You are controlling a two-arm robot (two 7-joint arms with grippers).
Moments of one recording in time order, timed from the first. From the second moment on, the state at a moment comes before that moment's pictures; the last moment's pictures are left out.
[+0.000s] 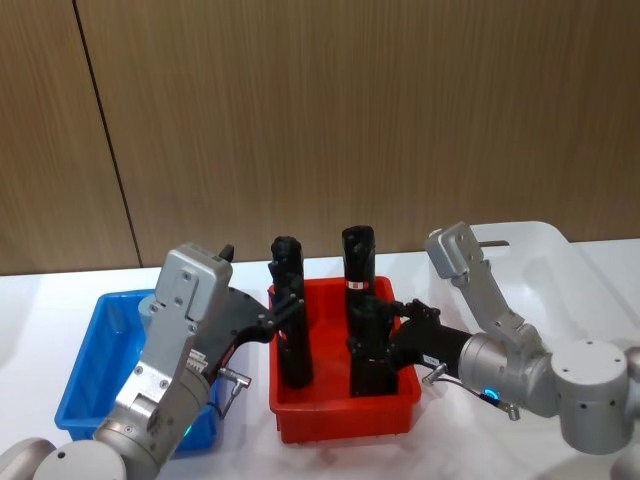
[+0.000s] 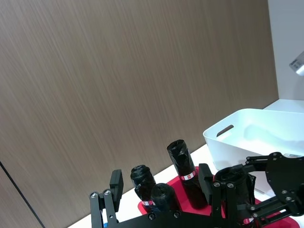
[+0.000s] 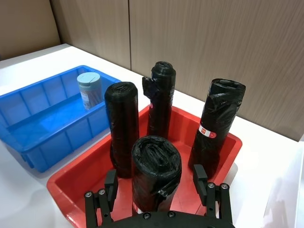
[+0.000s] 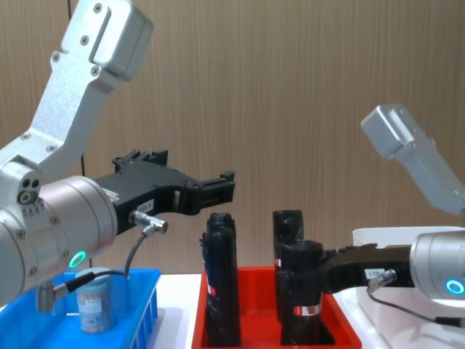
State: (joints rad) left arm -0.24 0.38 0.45 -1.63 -0.20 0.01 -0.01; right arm 0.43 0.17 -0.33 -1.22 0.09 0.27 0.50
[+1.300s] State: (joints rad) left arm -0.24 0.38 0.45 -1.63 -0.20 0.01 -0.01; right arm 0.44 0.16 -0.34 -1.26 0.10 0.26 0.45
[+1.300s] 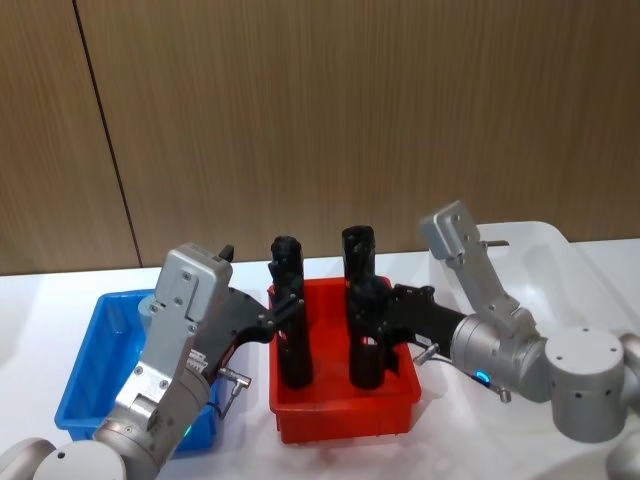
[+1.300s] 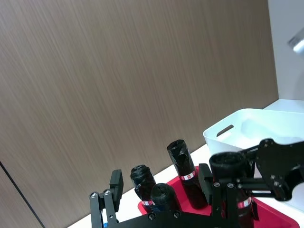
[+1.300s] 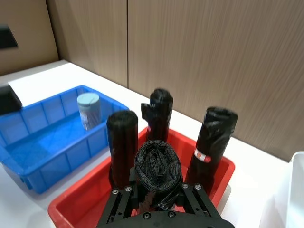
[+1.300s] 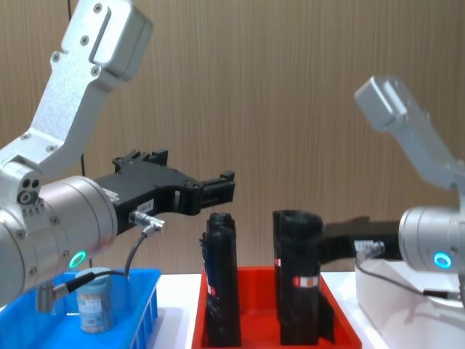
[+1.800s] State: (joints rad) left arm -0.24 0.38 0.45 -1.63 -0.20 0.01 -0.01; right arm 0.44 0.19 -0.31 -1.39 0.12 0.27 0.42
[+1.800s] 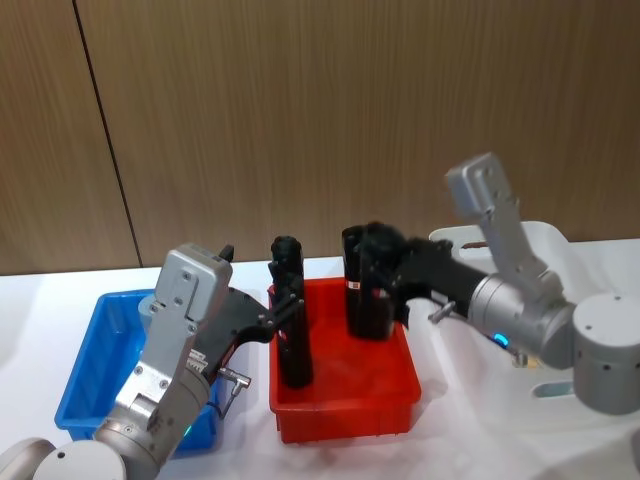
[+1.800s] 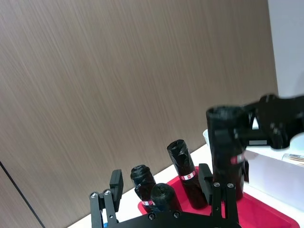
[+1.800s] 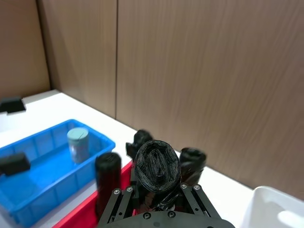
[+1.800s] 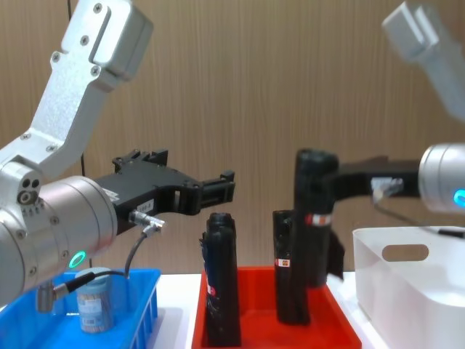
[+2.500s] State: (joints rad) left arm -0.24 0.38 0.45 -1.63 -0.20 0.01 -0.01; right arm 0.46 0.27 -0.21 -1.49 0.12 0.27 0.35
